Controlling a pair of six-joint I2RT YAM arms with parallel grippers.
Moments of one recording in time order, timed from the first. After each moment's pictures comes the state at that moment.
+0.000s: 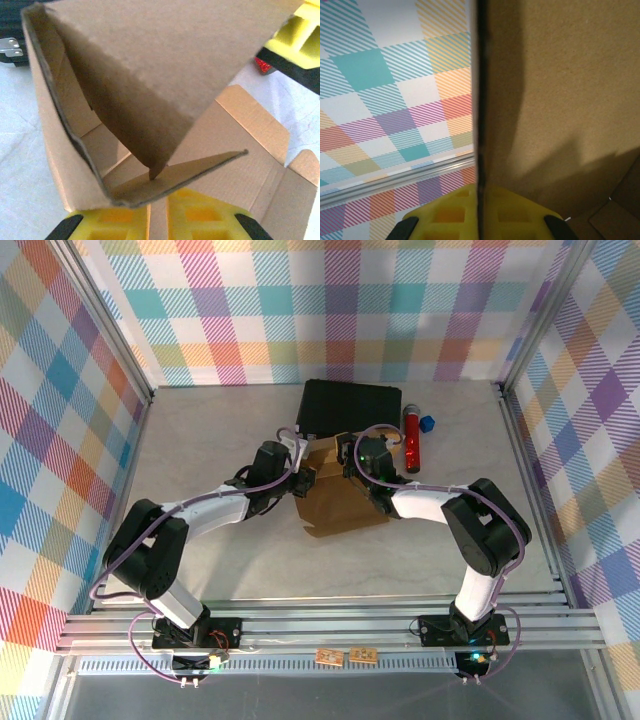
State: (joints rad) left arm -0.55 1.61 0.89 0.11 0.14 -0.22; right arm 0.63 1.77 0.92 0.64 0.13 1.75
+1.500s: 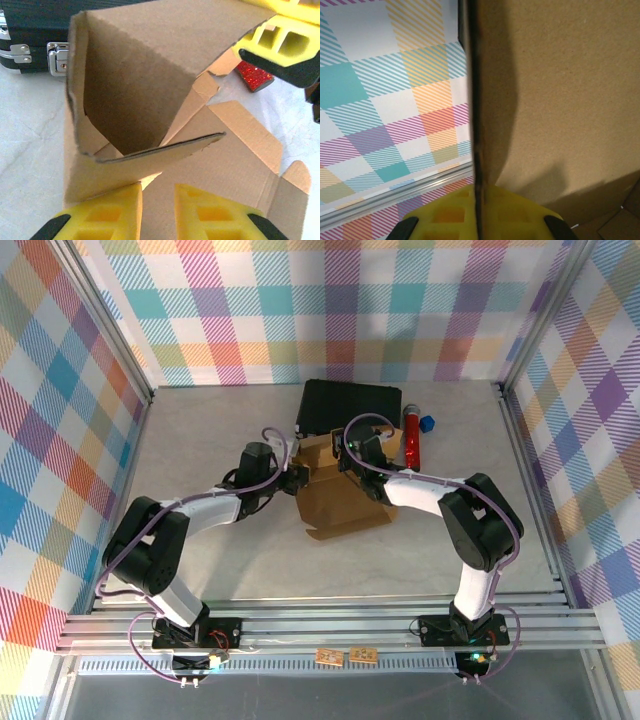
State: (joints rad) left arm -0.43 1.61 0.81 0.28 0.31 -0.25; right arm 0.64 1.82 1.08 0.40 0.17 1.77
